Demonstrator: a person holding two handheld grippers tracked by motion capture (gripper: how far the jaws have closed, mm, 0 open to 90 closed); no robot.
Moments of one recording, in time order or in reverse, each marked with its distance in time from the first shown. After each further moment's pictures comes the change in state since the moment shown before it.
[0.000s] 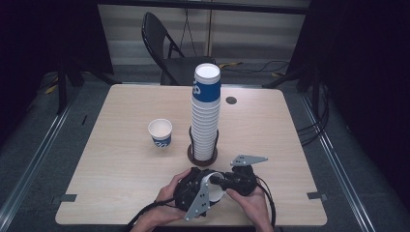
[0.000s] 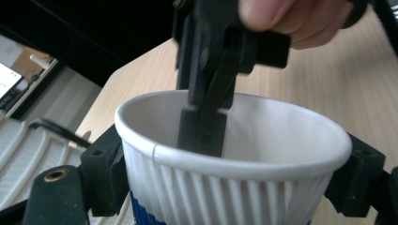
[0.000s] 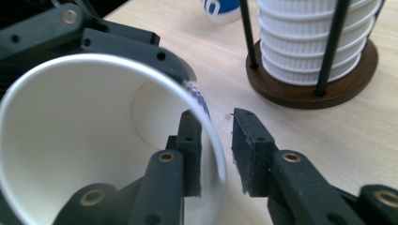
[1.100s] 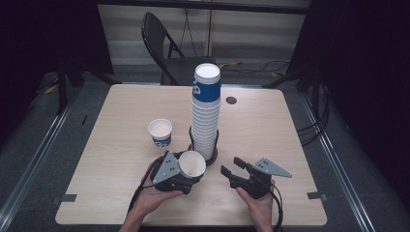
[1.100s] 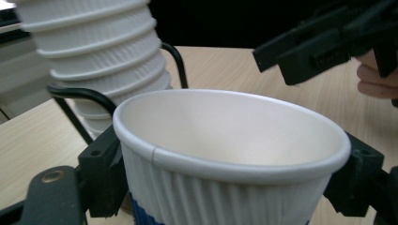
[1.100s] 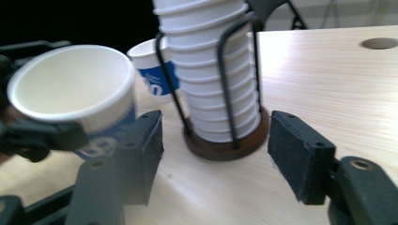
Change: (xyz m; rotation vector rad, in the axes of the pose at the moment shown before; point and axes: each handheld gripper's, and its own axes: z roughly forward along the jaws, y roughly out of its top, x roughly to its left) left arm 0.052 -0.046 -0.031 -0.115 0.082 -0.528; right arm -0.009 -0.020 -0.027 -0.374 -0.214 0.027
